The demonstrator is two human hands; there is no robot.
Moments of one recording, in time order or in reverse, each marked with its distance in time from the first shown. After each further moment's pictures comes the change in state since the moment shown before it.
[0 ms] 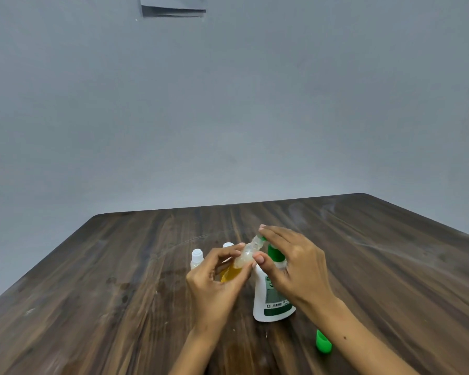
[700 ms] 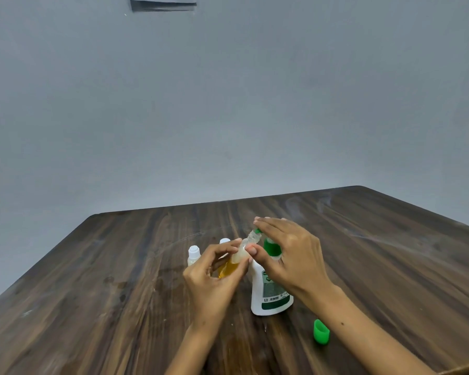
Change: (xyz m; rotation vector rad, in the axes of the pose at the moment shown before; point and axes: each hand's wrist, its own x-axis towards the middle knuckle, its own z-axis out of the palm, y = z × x) left_hand 0.000 -0.003 0.000 0.029 -0.012 0.046; right_hand 0.006 -0.004 -0.004 -0.018 -0.036 0.002
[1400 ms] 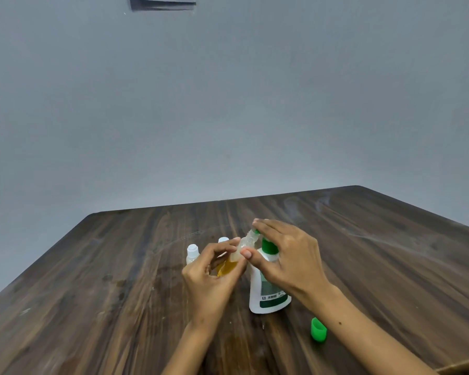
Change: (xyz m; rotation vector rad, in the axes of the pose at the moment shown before) left_hand 0.000 0.000 0.000 0.001 -0.016 -0.012; right_hand 0.000 -0.003 -0.005 -0.012 -0.040 0.019
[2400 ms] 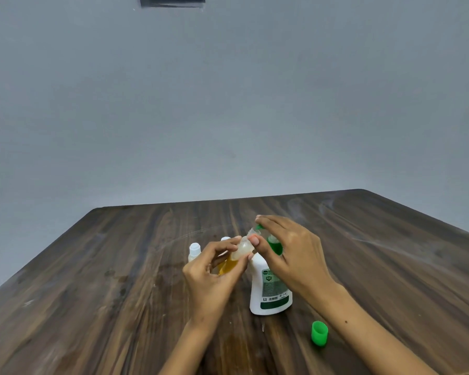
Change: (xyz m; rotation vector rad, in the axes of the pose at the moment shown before) left_hand 0.001 0.001 -0.002 0.011 0.016 0.017; right_hand 0.004 0.002 0.001 0.040 -0.001 0.022
